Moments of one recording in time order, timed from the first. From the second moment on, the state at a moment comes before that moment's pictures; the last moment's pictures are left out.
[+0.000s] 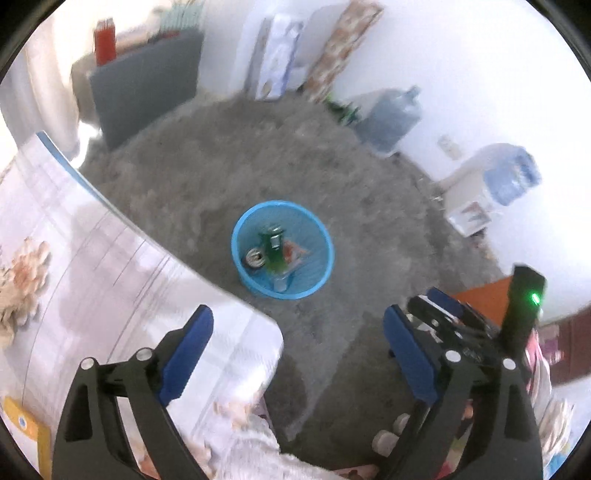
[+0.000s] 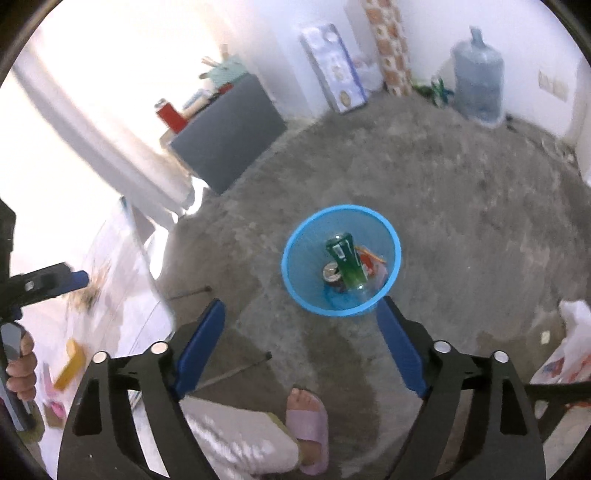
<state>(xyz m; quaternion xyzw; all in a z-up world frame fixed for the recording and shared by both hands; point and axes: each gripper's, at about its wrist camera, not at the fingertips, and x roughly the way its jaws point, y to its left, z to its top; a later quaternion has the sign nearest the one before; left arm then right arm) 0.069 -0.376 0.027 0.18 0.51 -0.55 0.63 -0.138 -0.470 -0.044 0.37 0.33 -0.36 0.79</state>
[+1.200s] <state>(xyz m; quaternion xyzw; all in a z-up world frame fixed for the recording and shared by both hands) 0.132 0.068 0.023 -0.04 0.32 -0.32 0.89 0.109 -0.231 0.018 0.32 0.39 -0.06 0.86</state>
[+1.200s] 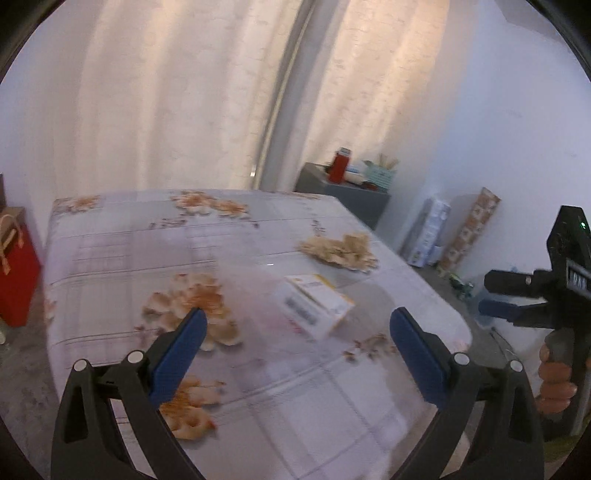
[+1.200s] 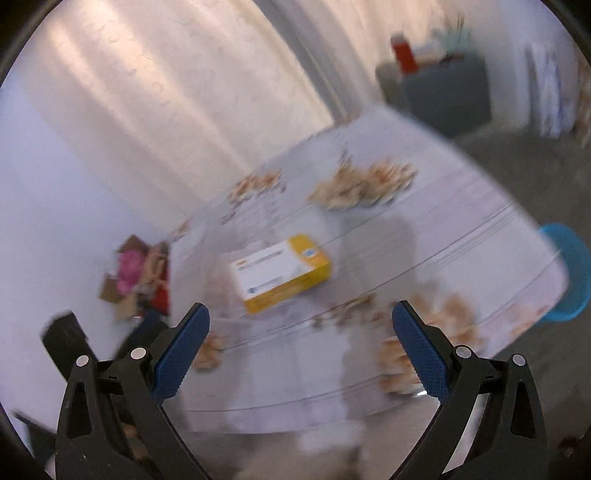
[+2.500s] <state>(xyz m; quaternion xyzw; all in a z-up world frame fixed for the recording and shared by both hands) 0.153 0.071 -0.014 0.02 0.35 -0.27 0.89 0.196 -0.250 -0.112 0.63 0.41 -0.01 0.66</state>
